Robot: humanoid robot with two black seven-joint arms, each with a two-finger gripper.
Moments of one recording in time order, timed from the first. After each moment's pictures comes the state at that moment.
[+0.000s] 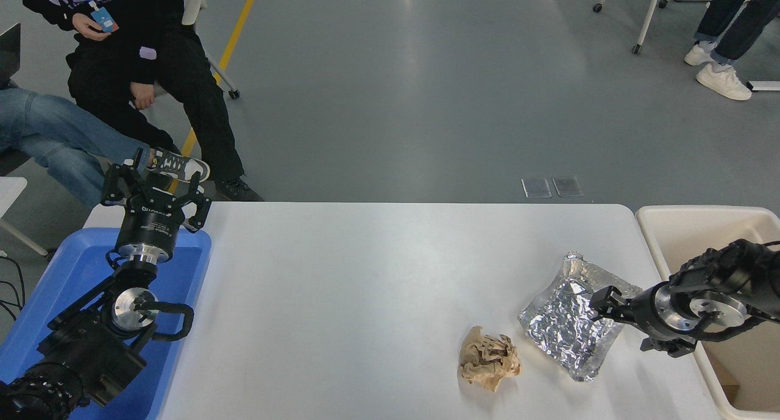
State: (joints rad) left arm -0.60 0.24 -0.89 -0.42 -0.07 -0.57 -0.53; right arm 1.25 -0.34 -1.30 0.94 0.24 0.23 0.05
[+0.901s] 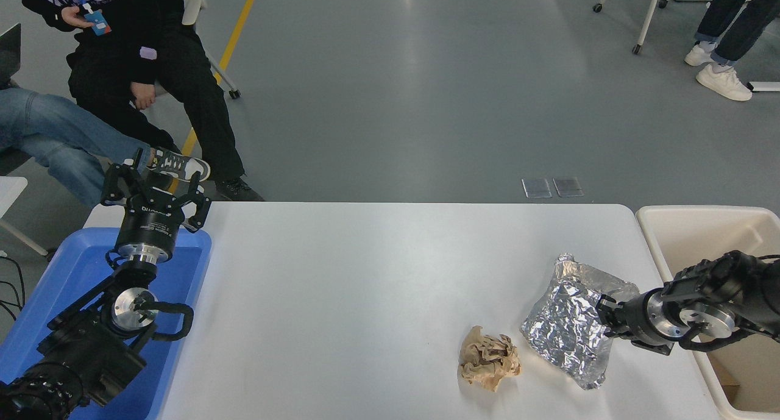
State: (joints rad) left arm -0.60 0.24 -0.90 -0.42 -0.07 -0.57 -0.53; right arm 1.23 -0.34 -1.26 0.94 0.24 0.20 0.05
